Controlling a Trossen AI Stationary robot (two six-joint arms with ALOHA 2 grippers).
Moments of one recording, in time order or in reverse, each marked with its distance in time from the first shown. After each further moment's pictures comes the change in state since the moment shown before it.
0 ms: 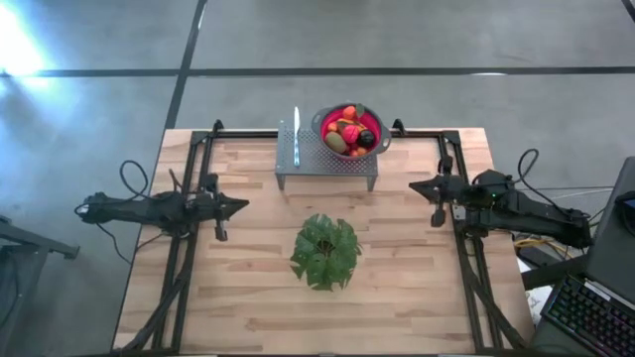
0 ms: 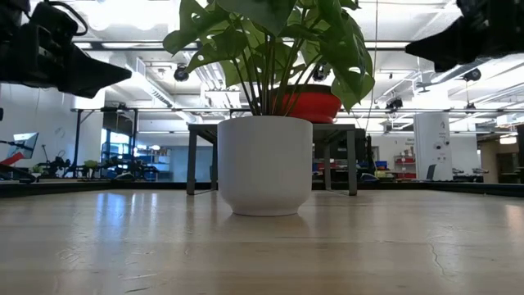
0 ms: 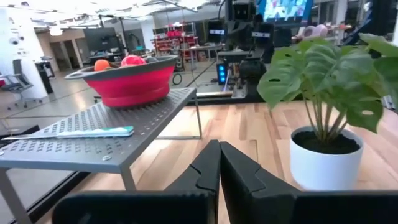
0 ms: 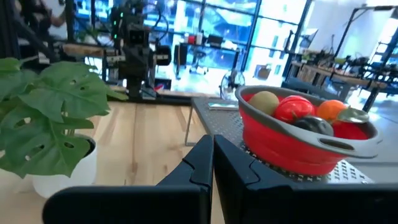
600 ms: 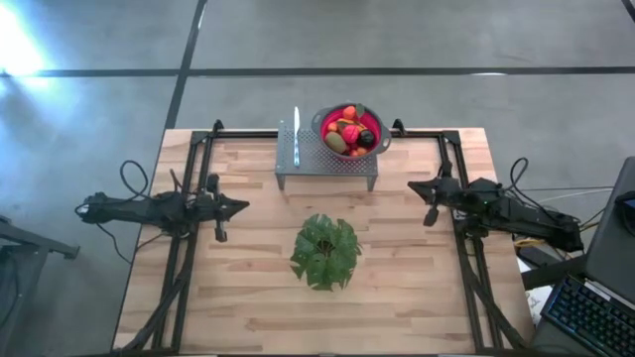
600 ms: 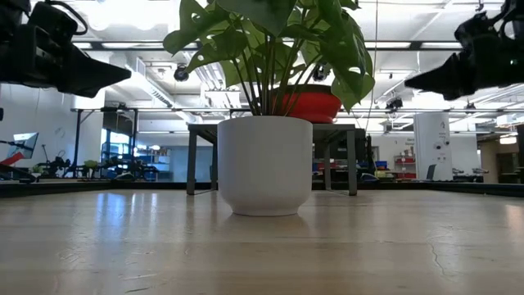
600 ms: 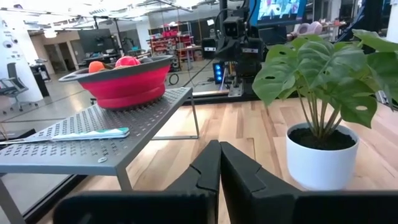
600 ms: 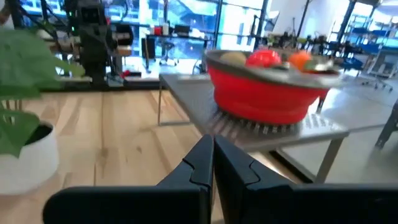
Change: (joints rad) left arm 0.000 0.000 0.000 -0.017 0.020 0.017; right arm 0.000 -0.162 -0.171 -0.004 0.157 0.061
